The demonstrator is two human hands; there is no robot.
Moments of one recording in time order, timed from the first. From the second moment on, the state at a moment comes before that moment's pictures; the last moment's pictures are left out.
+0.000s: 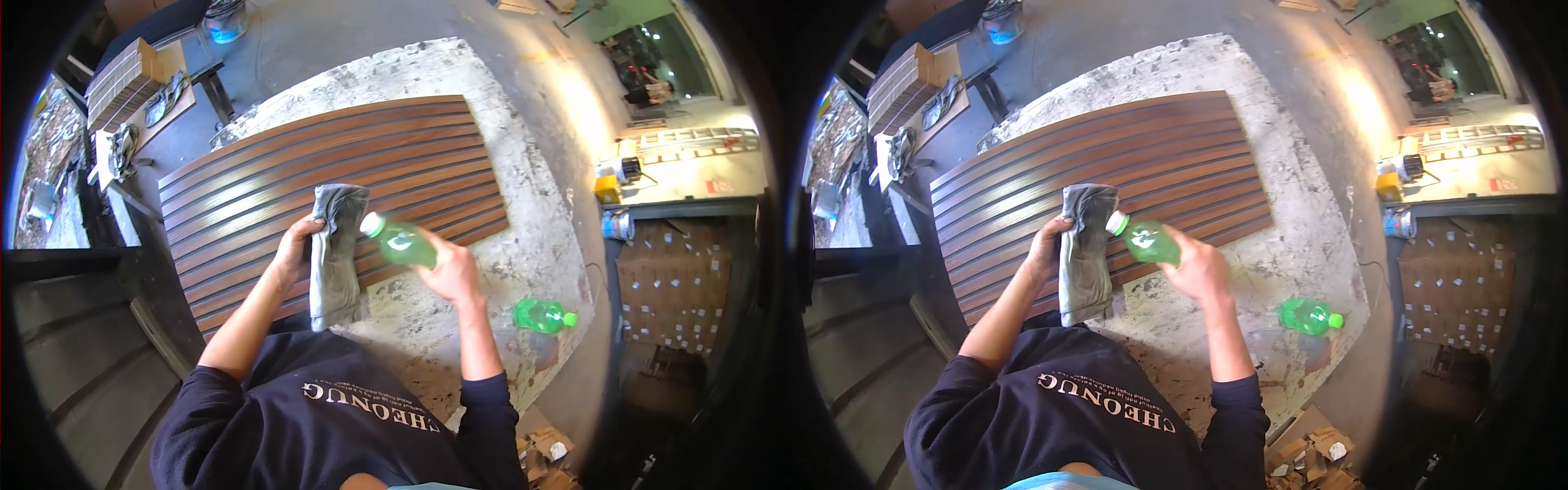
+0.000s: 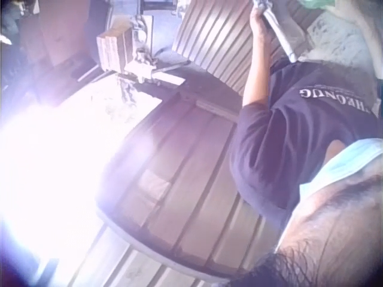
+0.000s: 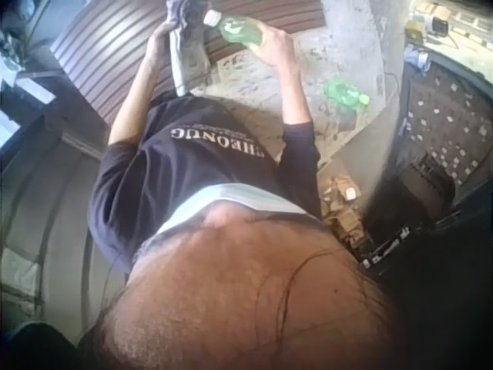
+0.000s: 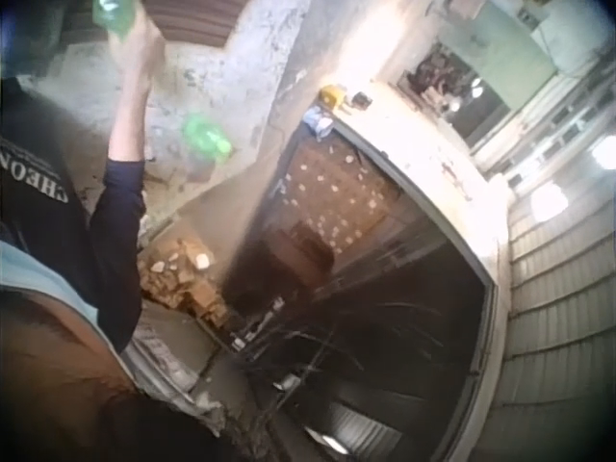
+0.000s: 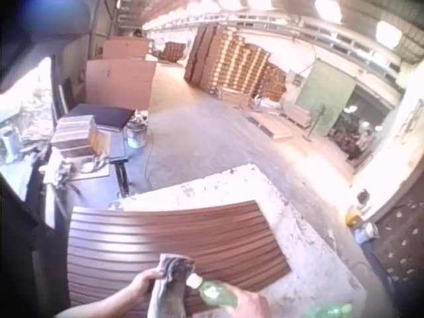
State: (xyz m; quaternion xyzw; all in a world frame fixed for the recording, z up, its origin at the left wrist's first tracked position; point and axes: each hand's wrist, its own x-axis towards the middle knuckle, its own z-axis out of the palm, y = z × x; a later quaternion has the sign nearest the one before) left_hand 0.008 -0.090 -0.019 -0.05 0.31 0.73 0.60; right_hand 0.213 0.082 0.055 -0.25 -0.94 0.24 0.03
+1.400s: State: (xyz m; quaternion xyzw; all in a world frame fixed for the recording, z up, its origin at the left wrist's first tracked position) left_hand 0.006 0.216 -0.064 0.73 0.64 0.25 -0.03; right_hand 0.244 0.195 -0.093 -0.50 -0.68 0.15 0.52
